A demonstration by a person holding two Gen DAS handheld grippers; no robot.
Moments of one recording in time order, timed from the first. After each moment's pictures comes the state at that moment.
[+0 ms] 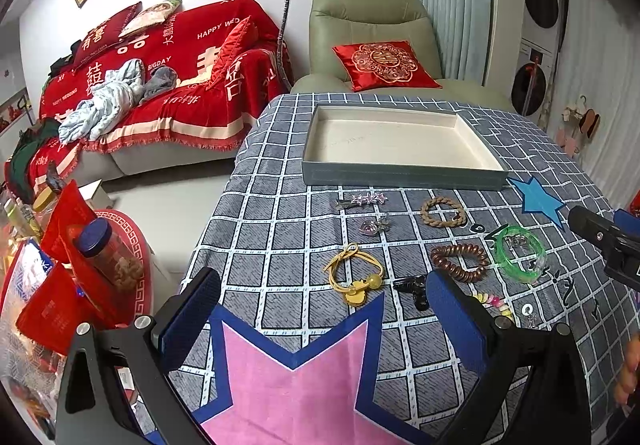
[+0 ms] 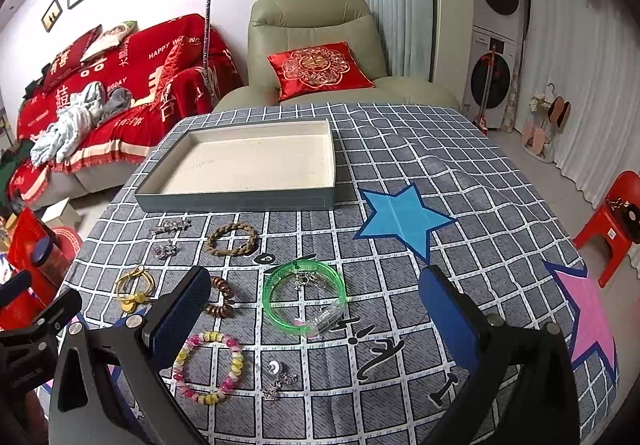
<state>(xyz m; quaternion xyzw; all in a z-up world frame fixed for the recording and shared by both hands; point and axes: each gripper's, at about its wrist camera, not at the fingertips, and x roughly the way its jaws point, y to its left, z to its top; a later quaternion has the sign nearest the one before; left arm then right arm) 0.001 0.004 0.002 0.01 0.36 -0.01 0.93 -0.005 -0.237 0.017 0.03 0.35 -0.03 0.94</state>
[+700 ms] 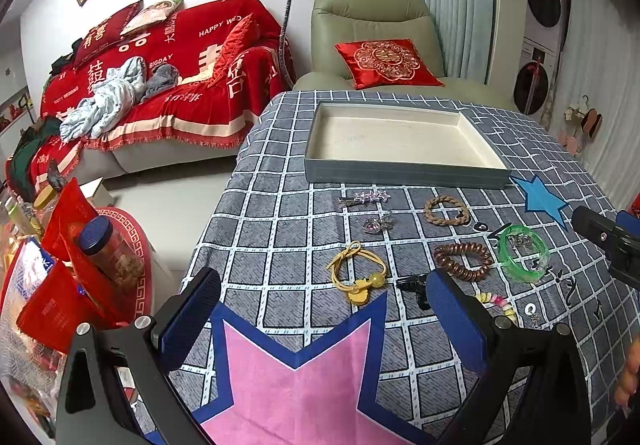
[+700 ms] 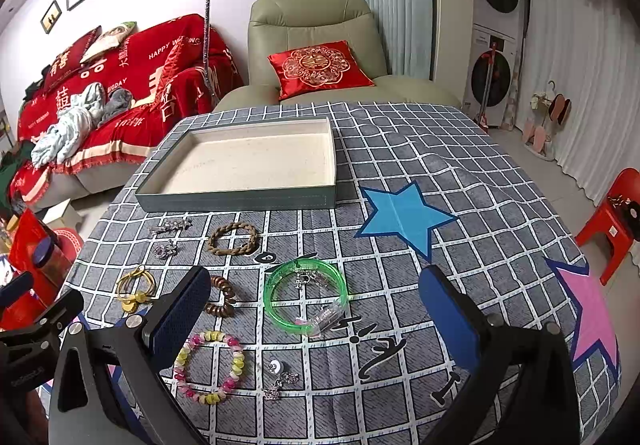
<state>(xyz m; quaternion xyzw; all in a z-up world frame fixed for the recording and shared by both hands) 0.000 0.011 0.002 0.01 0.36 0.00 0.93 -0.005 -0.237 0.016 0.03 0.35 -0.02 0.94</state>
